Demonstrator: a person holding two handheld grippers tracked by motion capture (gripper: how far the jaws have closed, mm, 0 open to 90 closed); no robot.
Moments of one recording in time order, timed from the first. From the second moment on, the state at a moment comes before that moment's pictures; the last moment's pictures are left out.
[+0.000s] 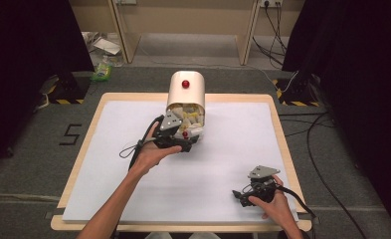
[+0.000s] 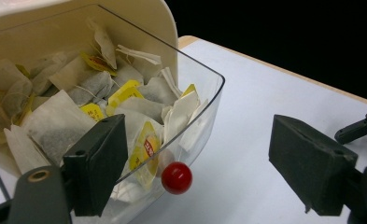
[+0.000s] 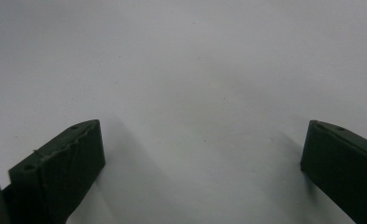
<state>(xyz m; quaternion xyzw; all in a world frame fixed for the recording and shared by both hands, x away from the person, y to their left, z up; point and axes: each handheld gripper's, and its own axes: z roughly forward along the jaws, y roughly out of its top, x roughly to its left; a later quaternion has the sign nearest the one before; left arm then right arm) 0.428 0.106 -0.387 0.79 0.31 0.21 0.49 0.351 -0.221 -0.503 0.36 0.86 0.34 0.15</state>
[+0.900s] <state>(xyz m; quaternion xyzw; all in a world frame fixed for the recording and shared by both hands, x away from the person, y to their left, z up) 0.404 0.109 -0.386 0.79 0.30 0.23 0.48 0.351 -0.221 -0.503 0.36 0.85 0.34 0.15</state>
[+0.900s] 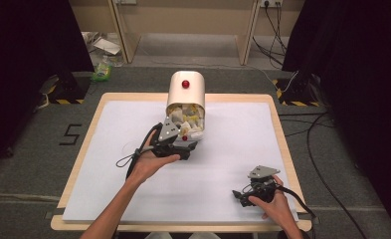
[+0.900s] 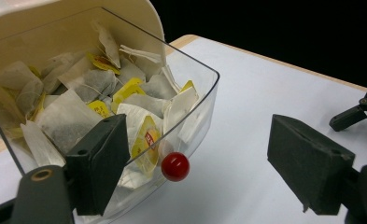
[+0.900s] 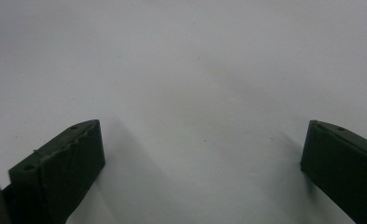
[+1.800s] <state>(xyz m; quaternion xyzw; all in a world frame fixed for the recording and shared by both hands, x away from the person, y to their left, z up) 0.391 0.109 -0.388 0.79 0.30 0.23 0.48 0.351 -0.221 -0.503 0.36 0.85 0.34 0.15</state>
